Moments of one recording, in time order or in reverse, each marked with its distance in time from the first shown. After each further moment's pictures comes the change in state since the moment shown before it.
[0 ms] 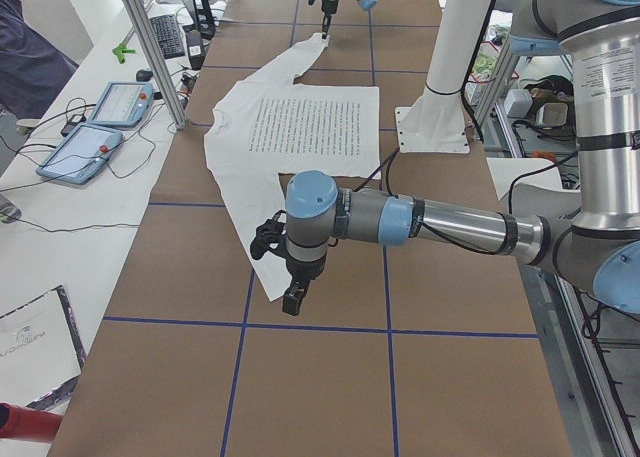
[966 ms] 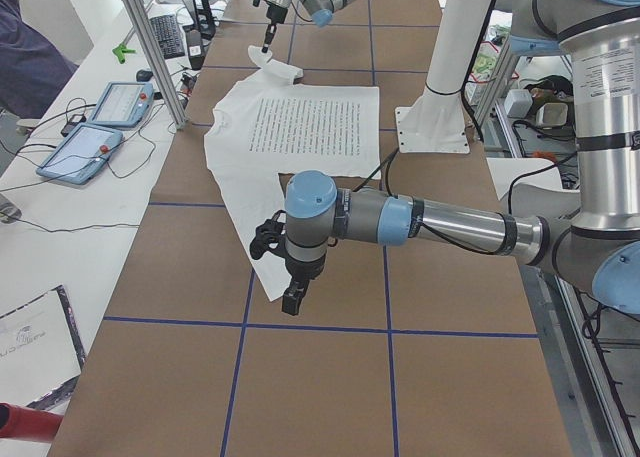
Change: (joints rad) left arm 0.000 -0.002 0.000 0.000 -0.002 0.000; right arm -0.027 0.708 -0.207 -0.122 -0.091 0.001
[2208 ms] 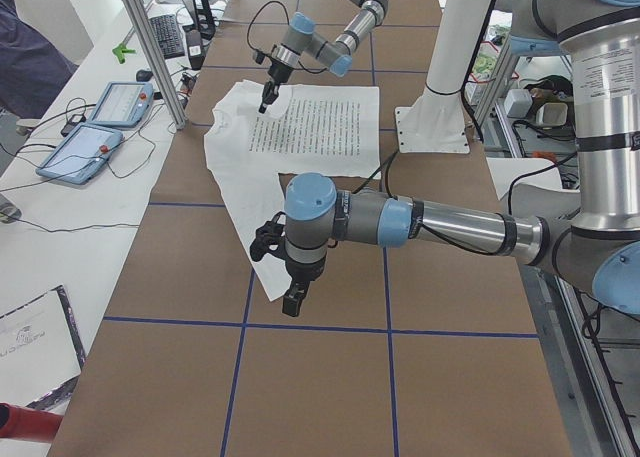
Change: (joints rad) left arm 0.000 0.001 0.004 0.000 0.000 -0.001; right arm -0.357 0.443 -0.270 -0.014 -0.390 -0.007
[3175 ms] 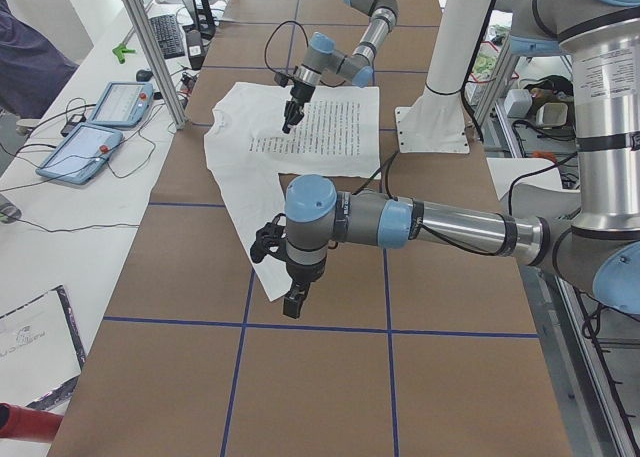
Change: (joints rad) left arm 0.000 0.000 0.004 0.000 0.000 -0.001; right arm -0.104 0.007 0.004 -0.077 -0.033 -0.050
